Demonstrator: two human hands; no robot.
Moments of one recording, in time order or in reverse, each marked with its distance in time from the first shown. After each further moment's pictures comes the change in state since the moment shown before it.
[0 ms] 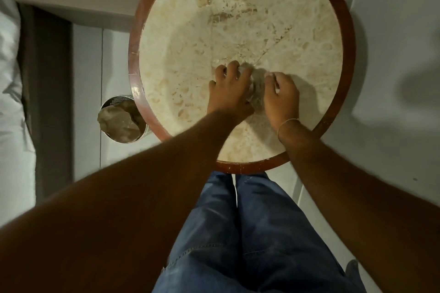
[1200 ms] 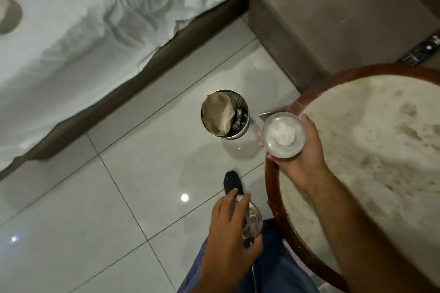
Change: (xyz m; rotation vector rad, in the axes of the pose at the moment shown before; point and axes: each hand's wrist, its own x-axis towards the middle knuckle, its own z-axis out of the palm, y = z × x) left_hand -0.290 -0.109 0.083 -0.777 0.419 -0.681; right_hand -0.097 -0.118 0.219 0.411 -0.971 0.338
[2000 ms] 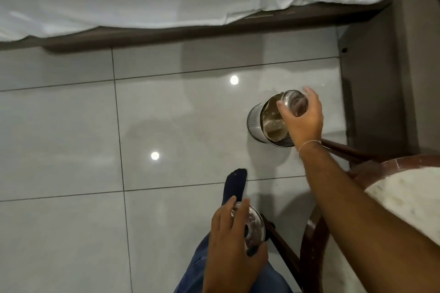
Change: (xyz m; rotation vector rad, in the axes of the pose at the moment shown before) left_hand -0.005 -0.087 -0.021 -0.337 0.420 -0.377; right_hand 0.158 0.095 0.171 -1.237 0.096 -0.612
